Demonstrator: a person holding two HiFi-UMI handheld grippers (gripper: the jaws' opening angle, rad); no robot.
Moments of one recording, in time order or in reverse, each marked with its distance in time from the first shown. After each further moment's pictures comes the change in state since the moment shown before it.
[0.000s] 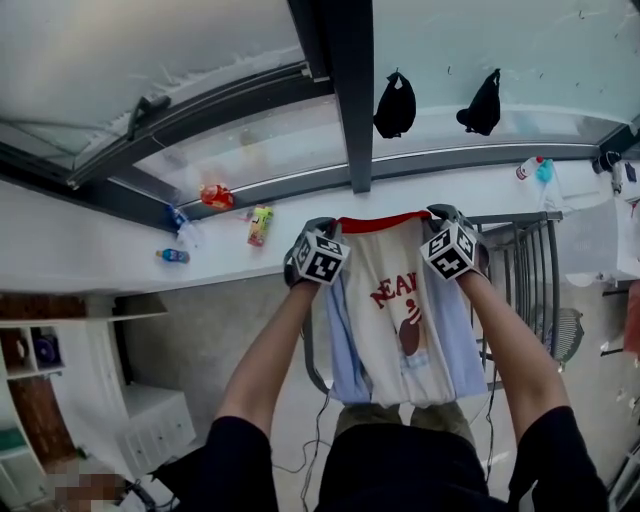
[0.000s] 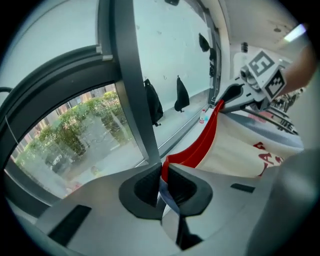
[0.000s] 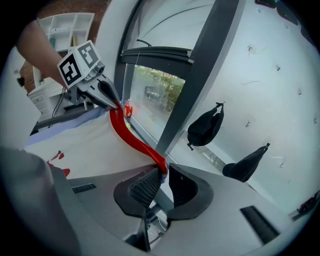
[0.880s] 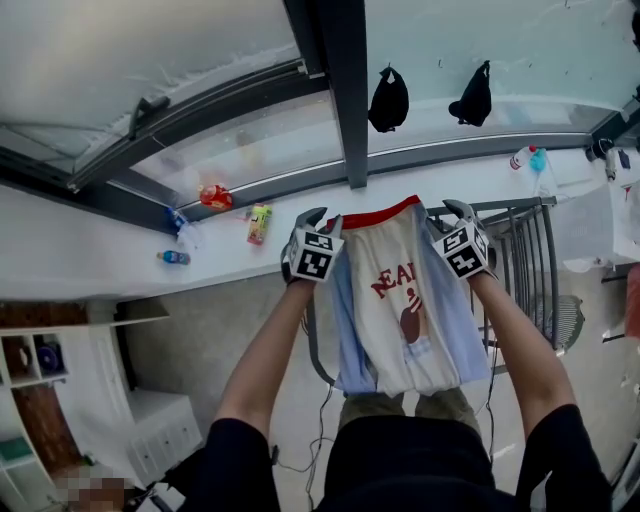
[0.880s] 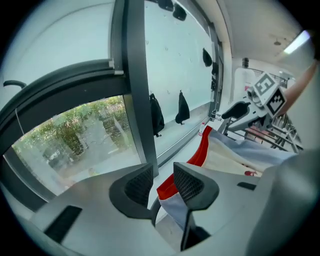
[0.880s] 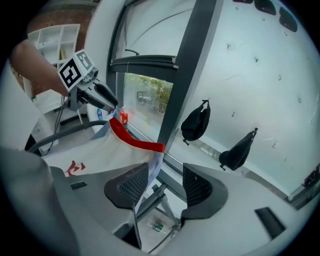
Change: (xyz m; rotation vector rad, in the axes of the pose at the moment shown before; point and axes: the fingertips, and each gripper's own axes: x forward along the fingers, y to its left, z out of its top) left arm -0.035 0.004 0.017 -0.074 -0.096 -0.017; right arm -0.040 0.000 -0.016 0.152 -0.015 -0.011
